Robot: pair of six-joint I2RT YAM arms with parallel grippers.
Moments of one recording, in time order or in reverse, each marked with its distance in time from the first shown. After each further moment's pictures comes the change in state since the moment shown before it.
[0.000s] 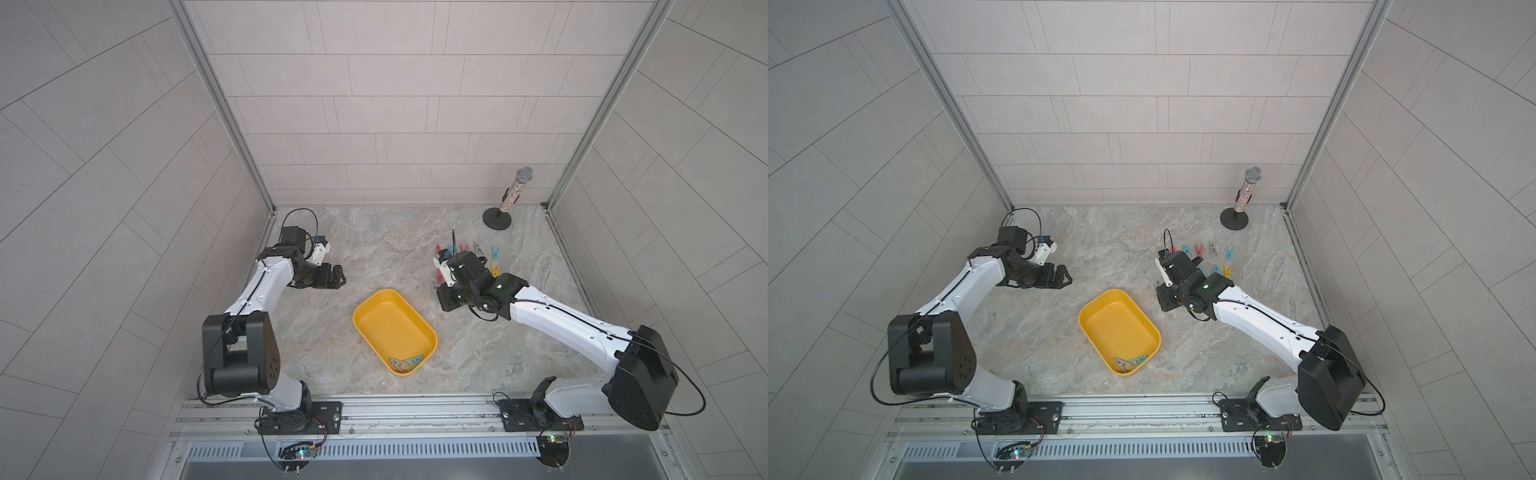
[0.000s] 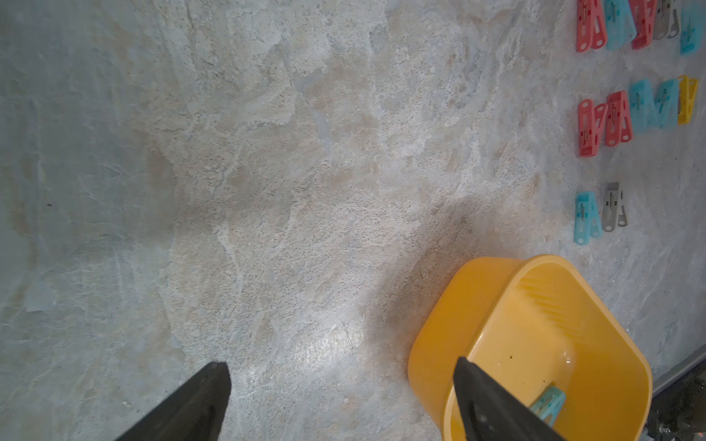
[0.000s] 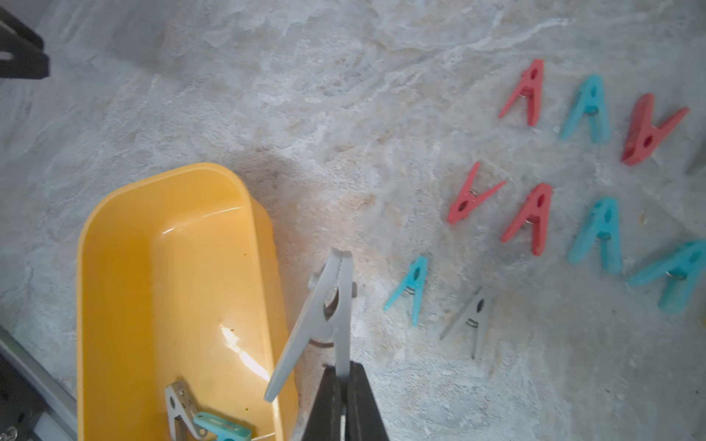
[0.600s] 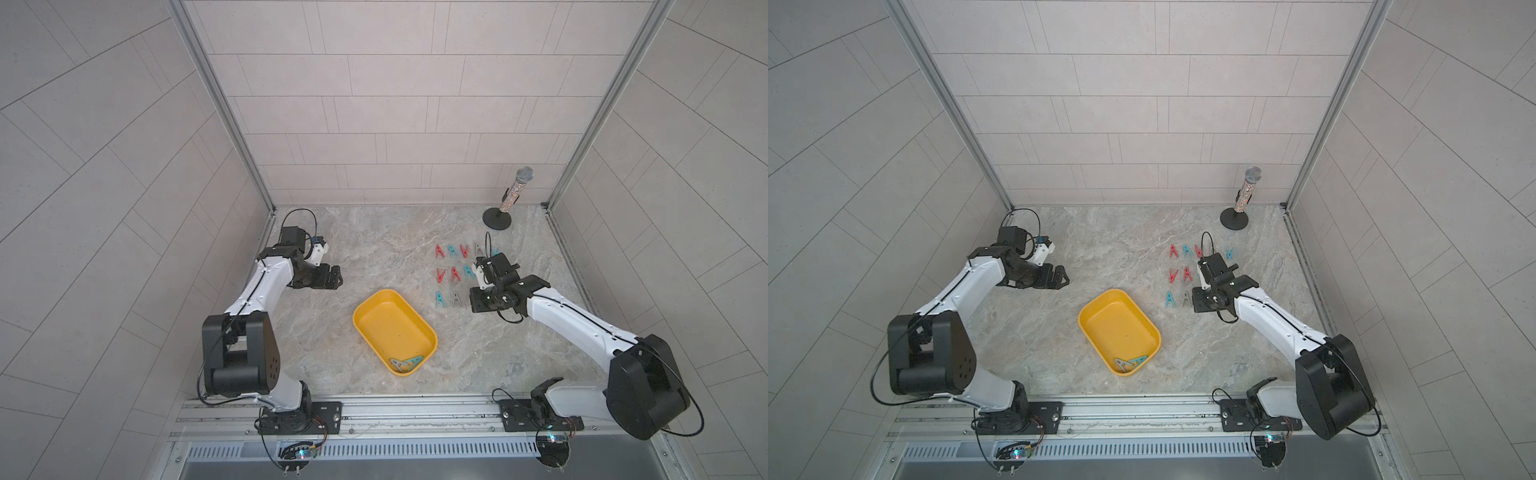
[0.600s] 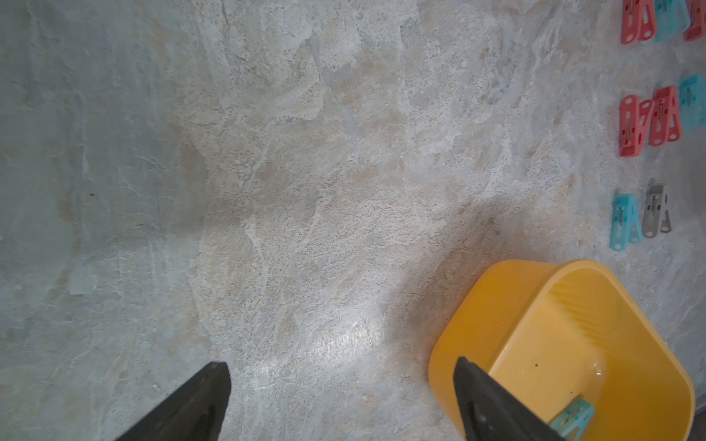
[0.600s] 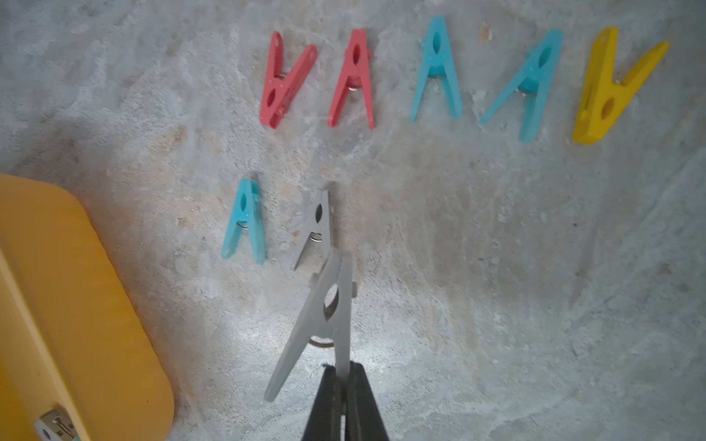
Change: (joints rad) left arm -0.001 0.000 0.000 0.000 -0.061 -0.001; right arm -0.272 -0.052 -0.161 -0.079 -0.030 0.020
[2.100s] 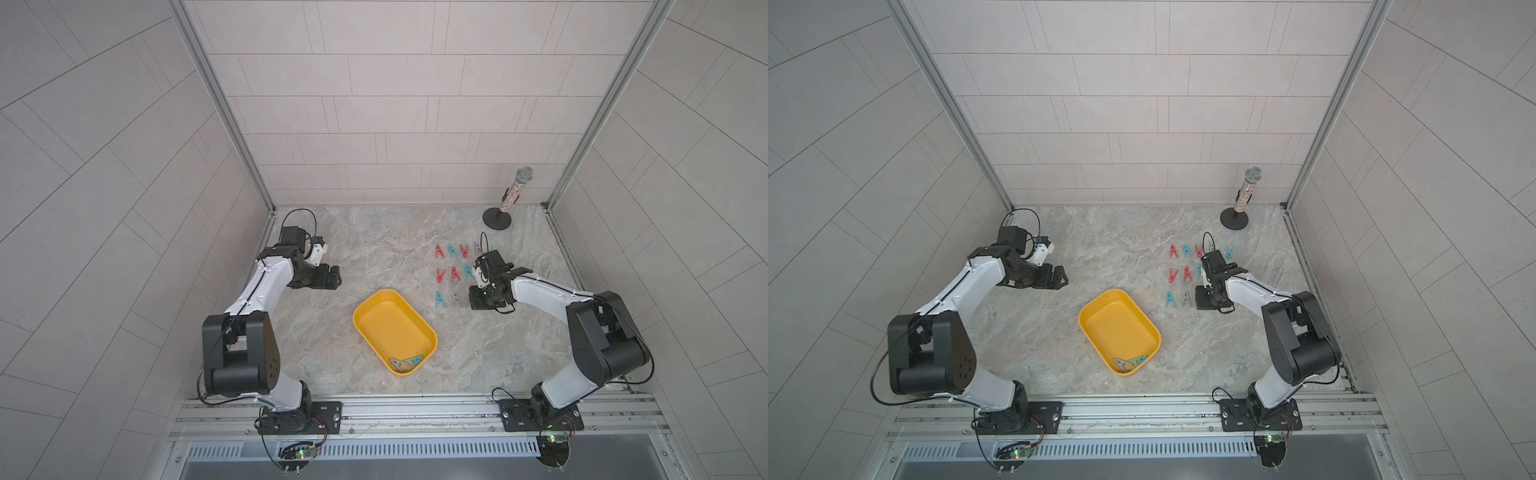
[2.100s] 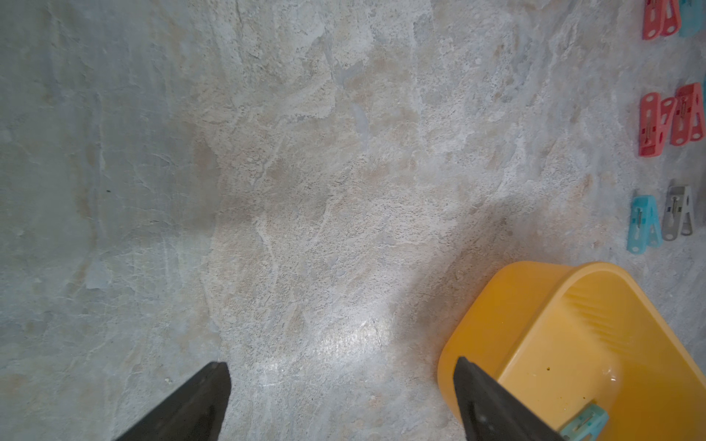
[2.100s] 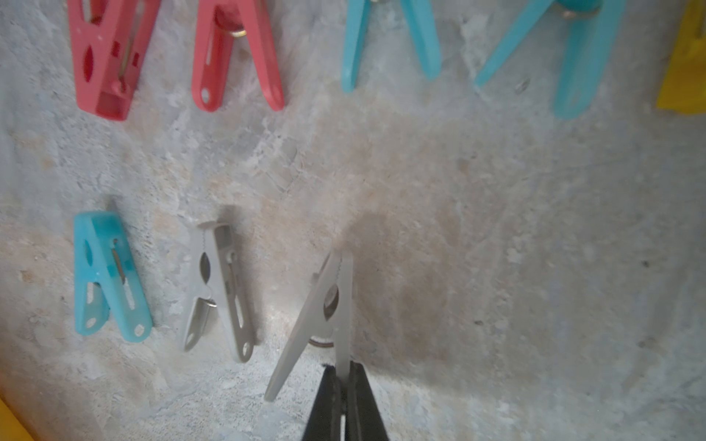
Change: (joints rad) left arm 0.000 0.000 0.000 0.000 -0.027 0.000; right arm -0.102 0.297 0.044 0.107 -0.044 -0.051
